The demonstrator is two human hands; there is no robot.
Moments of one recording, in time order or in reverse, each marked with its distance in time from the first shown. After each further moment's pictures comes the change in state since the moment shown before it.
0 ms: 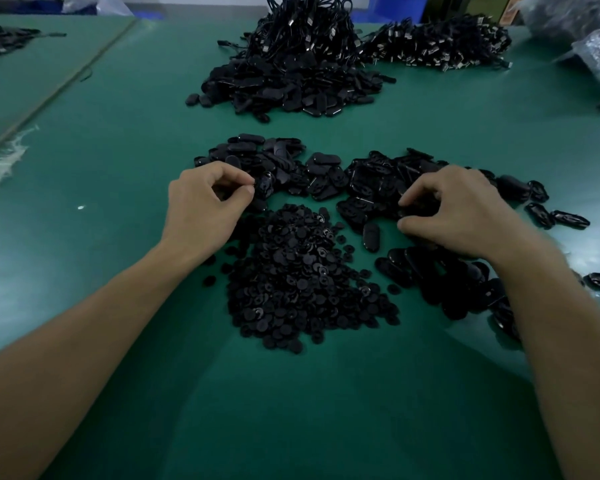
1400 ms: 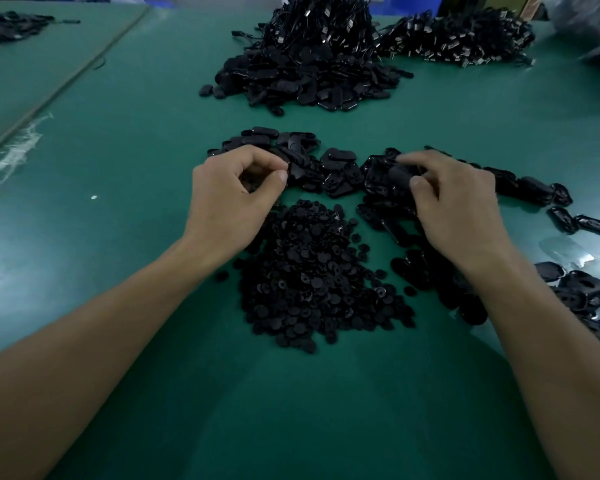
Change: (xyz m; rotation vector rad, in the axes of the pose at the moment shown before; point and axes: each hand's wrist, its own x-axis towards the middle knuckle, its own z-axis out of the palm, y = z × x) left_hand -0.007 0.024 0.005 -0.075 0.035 0.120; right_hand 0.007 -0.021 0.029 0.190 0.321 -0.047
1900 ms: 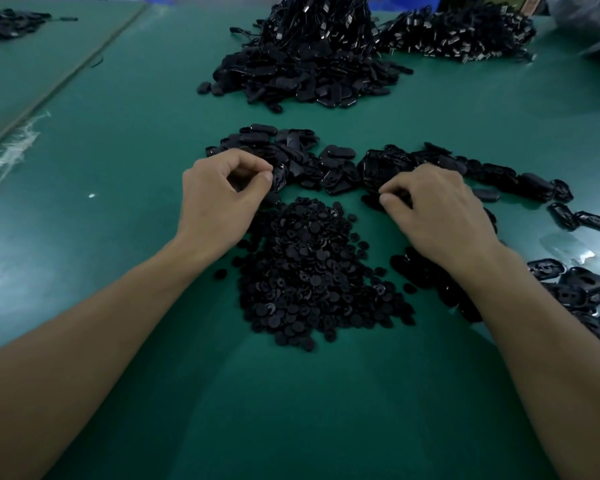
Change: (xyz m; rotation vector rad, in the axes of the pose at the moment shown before) left_hand 0.002 -0.016 -0.002 0.028 0.021 -0.046; right_hand -0.002 -0.006 0.007 -0.254 -0.158 -0.083
